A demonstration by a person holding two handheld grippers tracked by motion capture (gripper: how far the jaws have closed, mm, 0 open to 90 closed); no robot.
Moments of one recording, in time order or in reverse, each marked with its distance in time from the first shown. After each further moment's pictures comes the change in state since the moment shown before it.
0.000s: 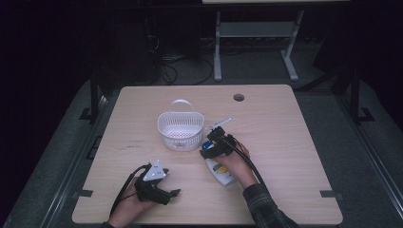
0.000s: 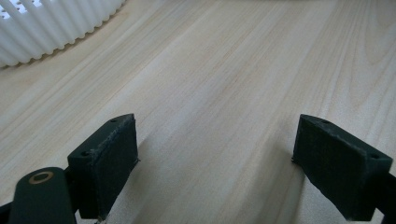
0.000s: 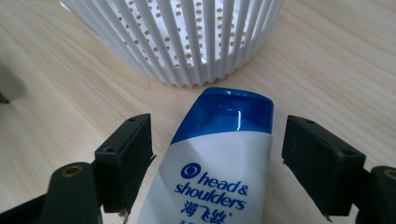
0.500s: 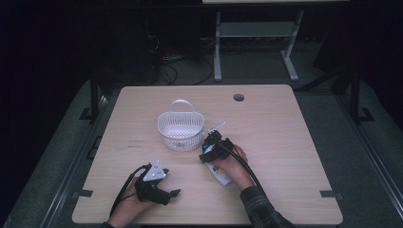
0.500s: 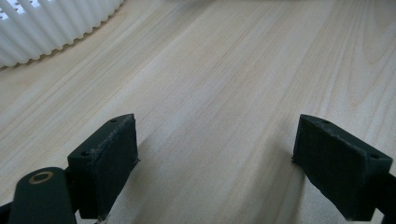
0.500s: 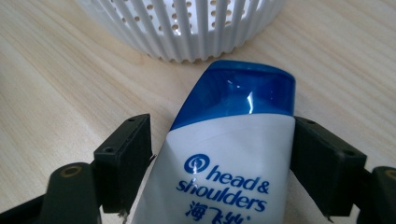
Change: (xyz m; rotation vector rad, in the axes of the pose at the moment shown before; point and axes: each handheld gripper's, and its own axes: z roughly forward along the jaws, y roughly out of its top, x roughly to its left) left arm 0.000 0.000 0.000 0.004 -0.005 0.006; right arm 0.007 -0.006 0.015 0.070 -0.032 -0.010
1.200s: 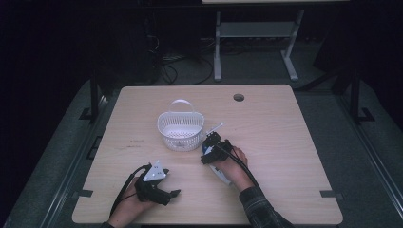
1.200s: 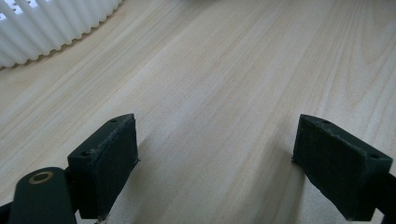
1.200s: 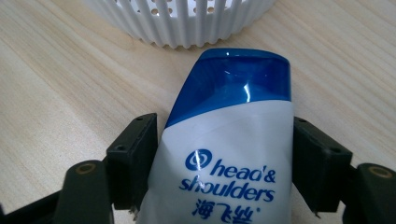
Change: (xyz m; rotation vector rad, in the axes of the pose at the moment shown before) left arm 0.000 0.000 0.000 -0.001 -0.002 0.002; right arm 0.005 -0.001 0.001 0.031 -0.053 -0.022
